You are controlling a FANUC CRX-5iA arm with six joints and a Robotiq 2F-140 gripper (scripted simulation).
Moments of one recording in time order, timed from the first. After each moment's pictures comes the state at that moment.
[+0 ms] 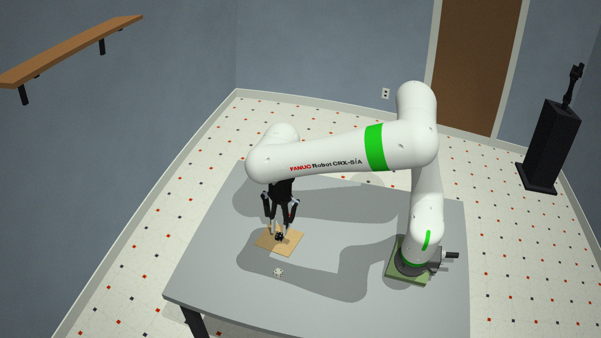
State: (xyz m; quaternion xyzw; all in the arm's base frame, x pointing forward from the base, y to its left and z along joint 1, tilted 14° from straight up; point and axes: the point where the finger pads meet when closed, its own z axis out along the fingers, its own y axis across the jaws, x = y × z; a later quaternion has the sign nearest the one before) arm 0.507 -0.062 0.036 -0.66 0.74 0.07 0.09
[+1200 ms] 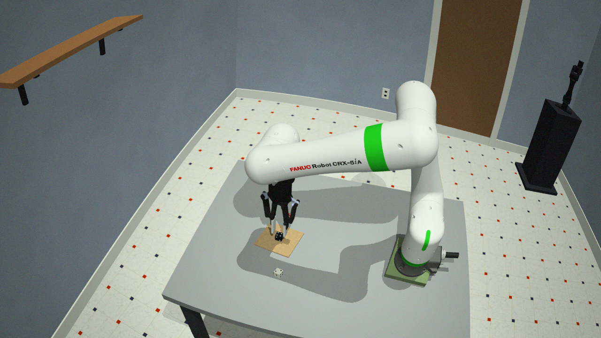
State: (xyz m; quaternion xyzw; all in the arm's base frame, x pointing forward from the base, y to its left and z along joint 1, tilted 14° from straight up) arm 0.507 -0.062 0.034 -0.66 0.74 0.07 0.09
